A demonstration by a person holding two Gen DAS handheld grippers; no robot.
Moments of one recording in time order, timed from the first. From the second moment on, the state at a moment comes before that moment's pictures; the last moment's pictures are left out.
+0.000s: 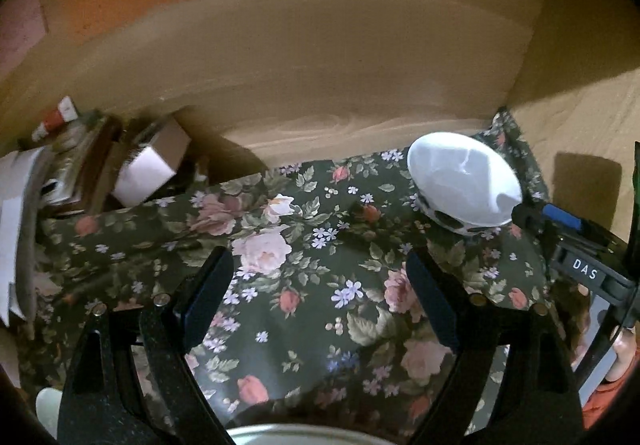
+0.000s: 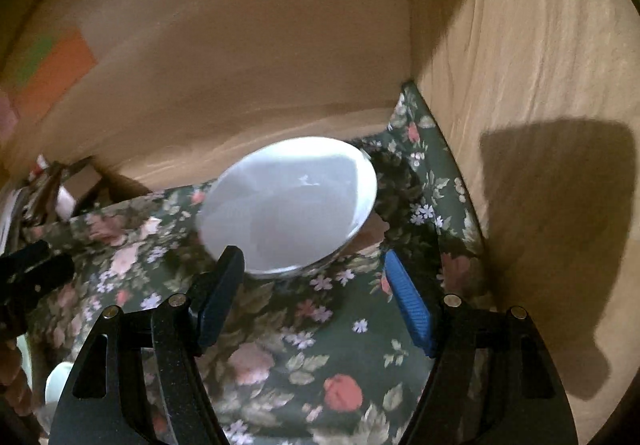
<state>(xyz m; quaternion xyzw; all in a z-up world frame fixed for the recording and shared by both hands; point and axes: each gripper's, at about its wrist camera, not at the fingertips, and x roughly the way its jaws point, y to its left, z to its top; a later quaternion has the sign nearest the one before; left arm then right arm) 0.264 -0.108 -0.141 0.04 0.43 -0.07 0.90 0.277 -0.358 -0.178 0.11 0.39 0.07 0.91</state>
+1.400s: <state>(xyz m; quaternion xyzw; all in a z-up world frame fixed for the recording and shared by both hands) 0.298 -0.112 -0.205 0.02 0.53 -0.07 0.85 0.254 -0.294 -0.197 0.01 0.46 0.16 0.87</state>
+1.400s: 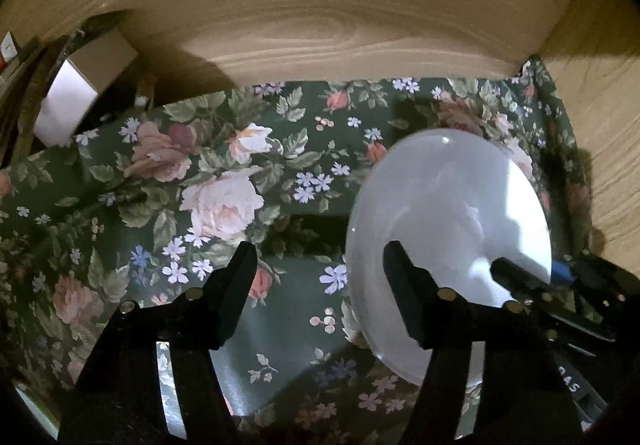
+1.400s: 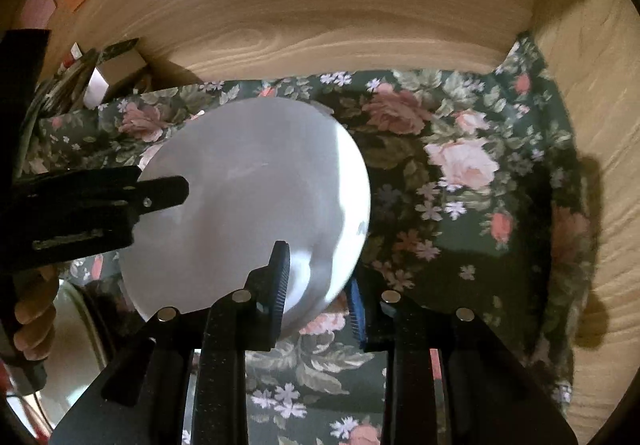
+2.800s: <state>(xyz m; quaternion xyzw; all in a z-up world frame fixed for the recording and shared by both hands) 0.268 -0.127 -0.185 0.02 0.52 -0.12 0.85 0.222 -0.303 -0.166 0.10 0.41 0.19 0.89</state>
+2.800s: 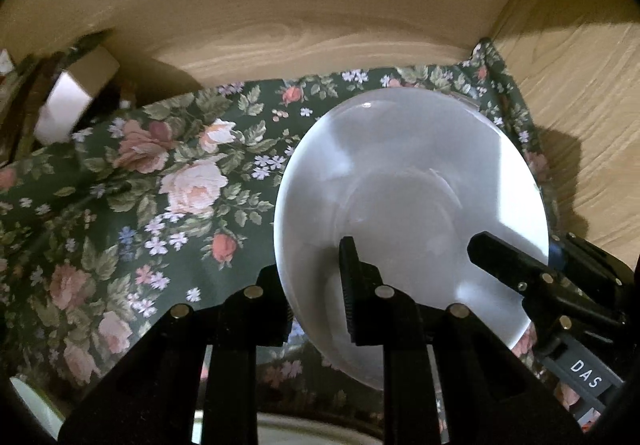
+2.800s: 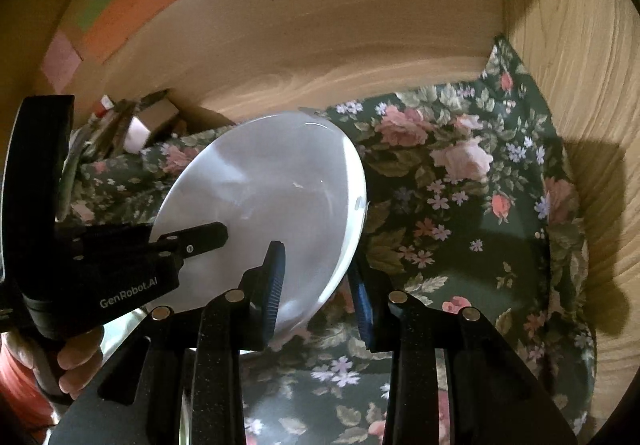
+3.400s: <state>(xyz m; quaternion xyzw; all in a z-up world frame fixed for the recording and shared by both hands) 0.201 -0.070 -0.154 0.00 0.48 -0.08 0.87 0.181 -0.254 -0.145 0.08 0.38 0.24 0.89</state>
